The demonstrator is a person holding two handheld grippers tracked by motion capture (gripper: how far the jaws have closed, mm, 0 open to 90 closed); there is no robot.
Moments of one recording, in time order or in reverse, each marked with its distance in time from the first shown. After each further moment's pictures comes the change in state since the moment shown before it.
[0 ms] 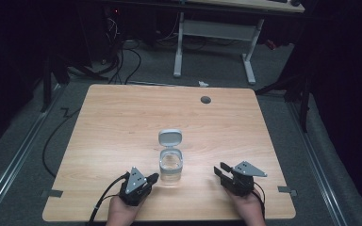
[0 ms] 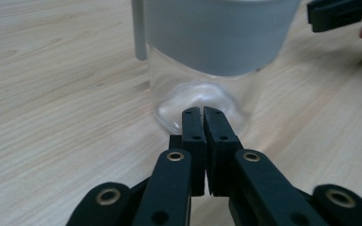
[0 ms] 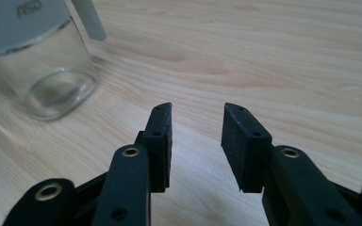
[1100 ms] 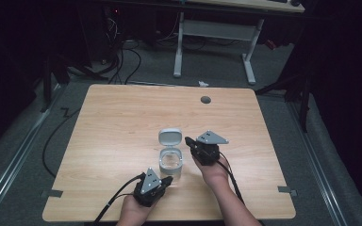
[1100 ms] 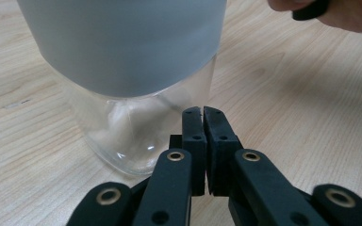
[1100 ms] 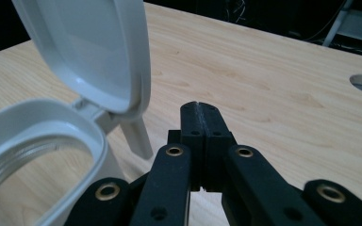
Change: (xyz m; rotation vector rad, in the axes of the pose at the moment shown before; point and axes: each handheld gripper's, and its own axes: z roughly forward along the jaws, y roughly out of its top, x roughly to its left) left arm -0.021 -0.016 0.025 0.049 -0.074 0.000; right arm 0.050 0.098 0.081 -0.038 0.051 -0.091
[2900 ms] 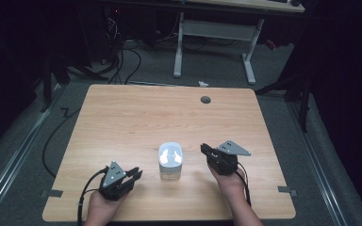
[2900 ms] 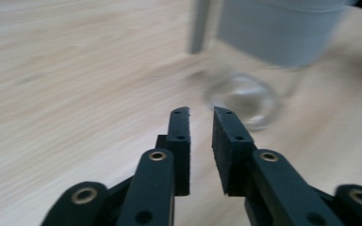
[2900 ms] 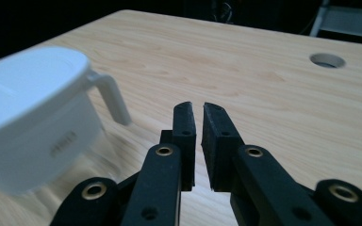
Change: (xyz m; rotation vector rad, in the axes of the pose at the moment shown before) left arm 0.072 0.052 -0.059 -0.069 0.157 -0.006; right arm -0.027 -0.037 -0.047 -0.039 -0.029 0.080
